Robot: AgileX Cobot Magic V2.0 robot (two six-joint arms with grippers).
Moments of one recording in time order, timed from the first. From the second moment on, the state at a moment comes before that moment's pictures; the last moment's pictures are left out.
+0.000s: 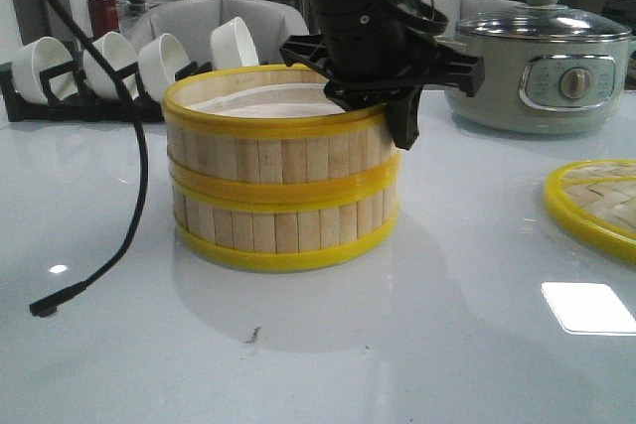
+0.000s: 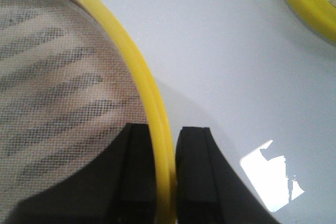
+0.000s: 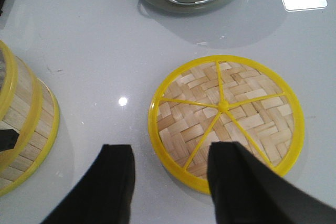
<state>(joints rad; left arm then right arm) -0.80 2.14 -1.87 0.05 0.81 -0.18 -0.03 0.99 -0.90 0.04 0.58 0.15</state>
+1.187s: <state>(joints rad) -0.44 1.58 -1.92 0.29 0.97 -0.20 -0.03 0.99 -0.90 0.04 0.59 0.15</state>
